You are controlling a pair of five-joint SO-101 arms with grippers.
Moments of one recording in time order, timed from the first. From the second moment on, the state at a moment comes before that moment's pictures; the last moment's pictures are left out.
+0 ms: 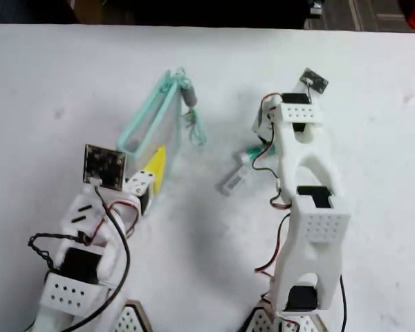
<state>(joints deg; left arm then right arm) 8.3 -80.0 81.2 27.6 2.5 -3.3 34.2 -14.5 65.9 -32.7</state>
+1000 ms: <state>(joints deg) 8.3 -80.0 81.2 27.6 2.5 -12.5 3.1 -45.7 83.4 -16.2</state>
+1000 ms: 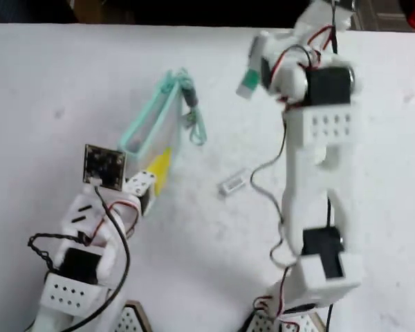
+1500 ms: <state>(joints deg) 8.4 -80.0 81.2 30.5 2.5 -36.7 -12.2 -47.4 79.8 5.8</state>
